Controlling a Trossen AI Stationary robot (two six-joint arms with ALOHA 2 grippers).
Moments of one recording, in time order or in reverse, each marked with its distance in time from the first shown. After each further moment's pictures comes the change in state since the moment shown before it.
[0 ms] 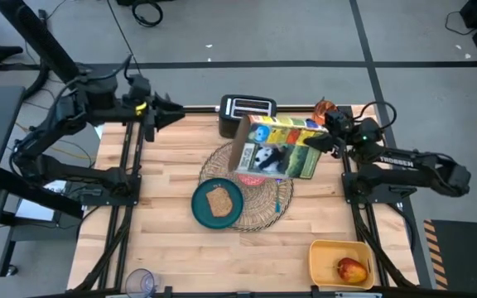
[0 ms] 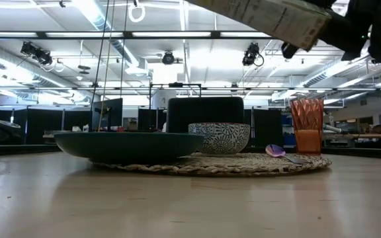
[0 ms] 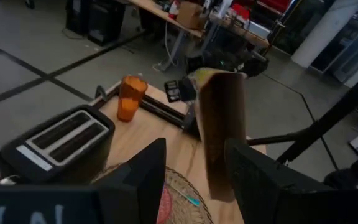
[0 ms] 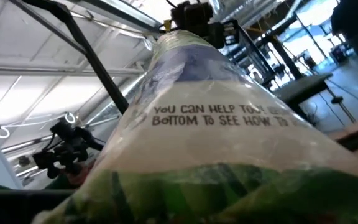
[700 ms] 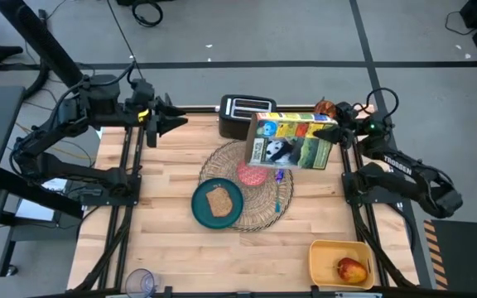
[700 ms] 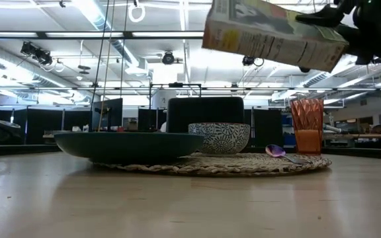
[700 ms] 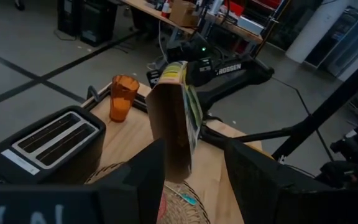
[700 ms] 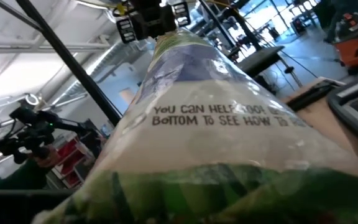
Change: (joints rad) left arm -0.074 0.000 -0.019 0.031 -0.053 0.000; right arm -0.431 -0.091 0.000 -0.151 -0.410 0.061
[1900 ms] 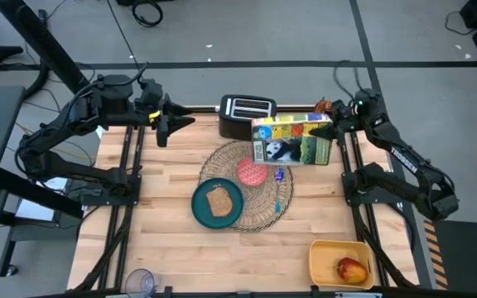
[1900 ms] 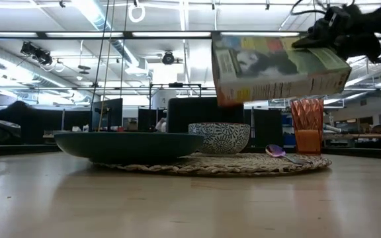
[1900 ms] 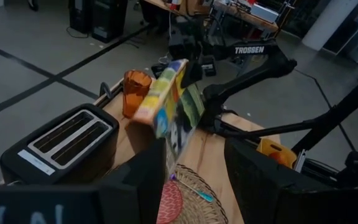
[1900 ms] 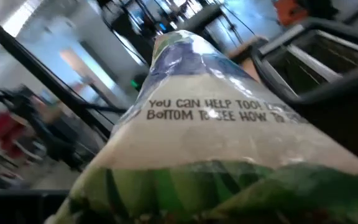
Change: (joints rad) left arm 0.000 0.048 0.001 0.000 -0.038 0.053; right arm -0.099 -0.001 0.249 -1.071 -0.036 -0.798
